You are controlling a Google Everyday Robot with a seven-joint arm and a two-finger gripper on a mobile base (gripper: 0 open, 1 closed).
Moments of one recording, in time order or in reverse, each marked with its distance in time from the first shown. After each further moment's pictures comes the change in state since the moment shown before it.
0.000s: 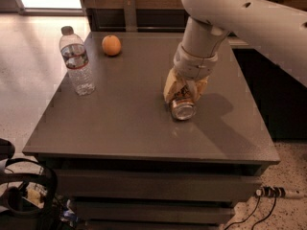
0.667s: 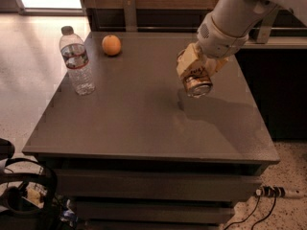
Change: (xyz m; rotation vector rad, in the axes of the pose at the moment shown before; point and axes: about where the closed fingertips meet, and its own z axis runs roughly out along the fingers) arm -0.012 -0.020 -0.073 -0.076 -0.228 -0.127
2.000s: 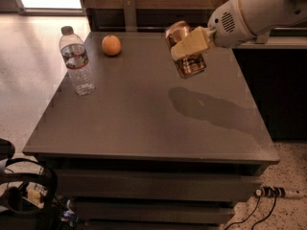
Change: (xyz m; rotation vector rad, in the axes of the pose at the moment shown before) arm -0.030 0.037 -0.046 -0.328 -0.362 -0.392
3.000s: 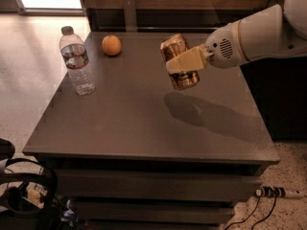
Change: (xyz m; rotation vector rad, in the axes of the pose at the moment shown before) arm 0.023 0.012 0.013 -0.040 -0.128 -0.088
